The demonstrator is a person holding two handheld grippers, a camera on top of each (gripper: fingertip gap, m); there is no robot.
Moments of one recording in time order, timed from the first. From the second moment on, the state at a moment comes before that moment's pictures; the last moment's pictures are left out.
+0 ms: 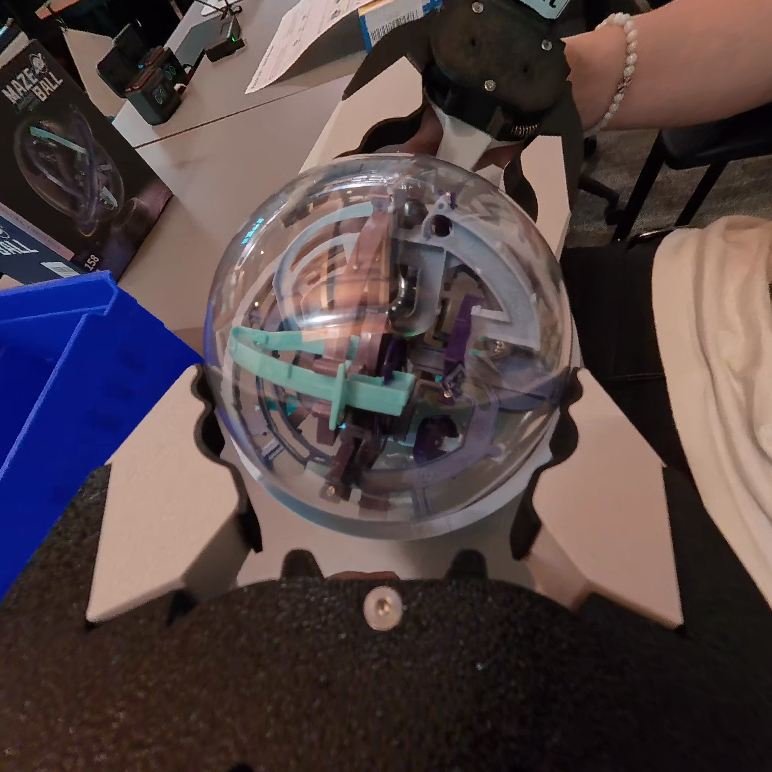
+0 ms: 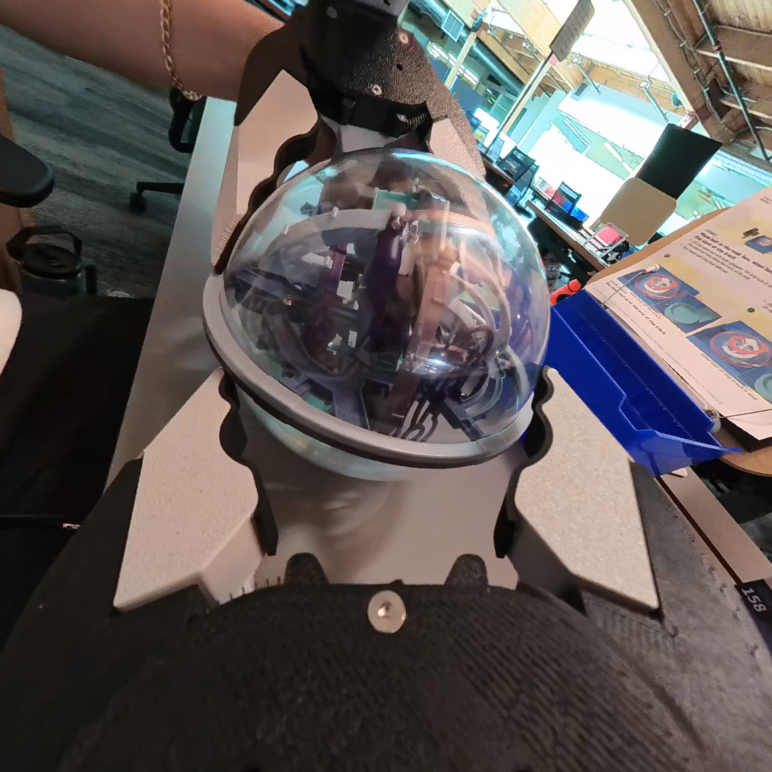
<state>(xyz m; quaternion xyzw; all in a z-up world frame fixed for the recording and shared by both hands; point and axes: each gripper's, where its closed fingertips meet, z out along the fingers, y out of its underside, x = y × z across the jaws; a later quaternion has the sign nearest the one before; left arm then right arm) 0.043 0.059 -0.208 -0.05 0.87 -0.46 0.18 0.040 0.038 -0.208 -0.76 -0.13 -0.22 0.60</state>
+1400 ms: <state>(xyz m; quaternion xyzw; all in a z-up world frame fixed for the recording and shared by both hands) 0.040 0.042 -0.197 0.00 0.89 -0.44 0.12 0.048 0.022 -0.242 -0.81 -0.09 -0.24 0.53</state>
